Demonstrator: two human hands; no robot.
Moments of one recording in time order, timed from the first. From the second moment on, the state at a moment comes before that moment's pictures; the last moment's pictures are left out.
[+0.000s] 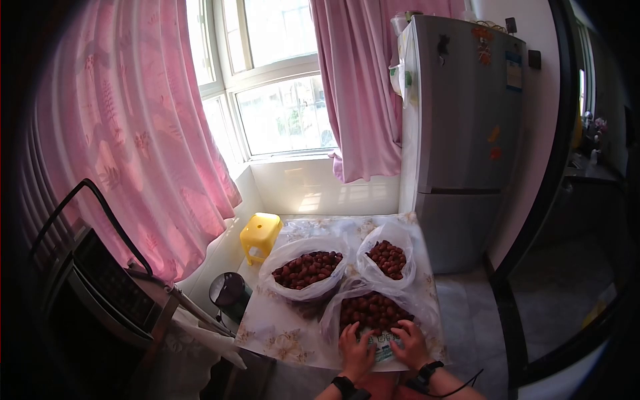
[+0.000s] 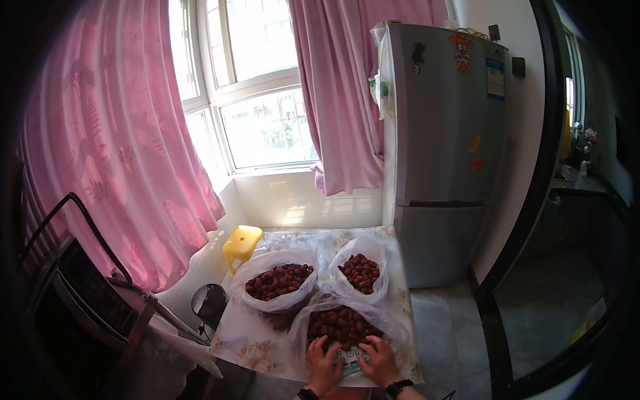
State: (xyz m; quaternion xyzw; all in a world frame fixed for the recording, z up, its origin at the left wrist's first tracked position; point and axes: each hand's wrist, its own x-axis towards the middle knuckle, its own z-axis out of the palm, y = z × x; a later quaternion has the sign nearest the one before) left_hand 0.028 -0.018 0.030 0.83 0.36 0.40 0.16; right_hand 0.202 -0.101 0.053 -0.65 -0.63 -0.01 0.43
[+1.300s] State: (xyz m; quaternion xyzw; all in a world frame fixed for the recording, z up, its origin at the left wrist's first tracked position) left_hand 0.027 -0.013 0.021 0.86 0.31 0.37 0.13; right_hand 0.207 -0.098 0.048 -0.63 -0.66 -0.02 0.41
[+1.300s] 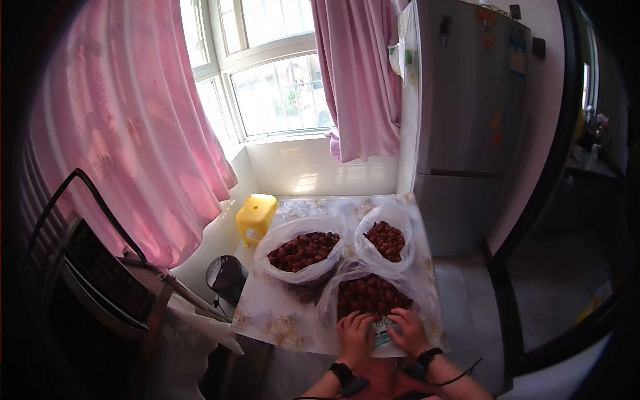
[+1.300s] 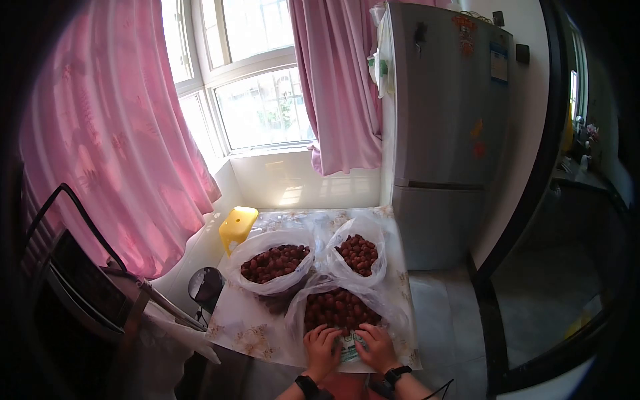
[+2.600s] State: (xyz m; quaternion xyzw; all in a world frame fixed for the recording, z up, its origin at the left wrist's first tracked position) left_hand 0.028 -0.016 0.029 0.85 0.32 0.39 0.18; right_hand 0.206 -0.098 0.049 -0.57 -0.71 -0.01 0.40
